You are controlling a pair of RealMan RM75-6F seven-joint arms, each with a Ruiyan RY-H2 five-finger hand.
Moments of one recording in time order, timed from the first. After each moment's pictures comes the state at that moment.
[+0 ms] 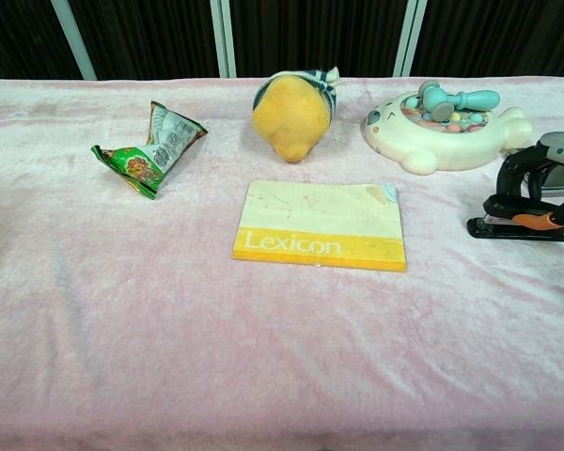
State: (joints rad) left arm -0.09 -1.09 -0.13 -1.75 1.22 1.42 0.07; right arm 0.59 -1.39 0.06 -1.21 -1.41 0.87 0.23
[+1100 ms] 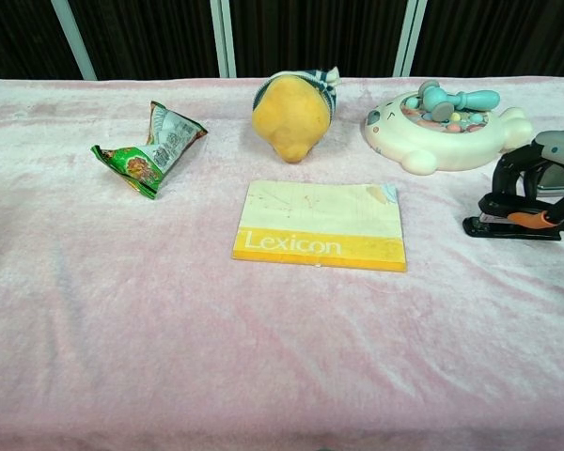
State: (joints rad) left arm -0.09 -1.09 -0.13 -1.75 1.22 1.42 0.06; right arm 0.59 -1.40 0.06 -1.21 -1.40 0.87 0.21
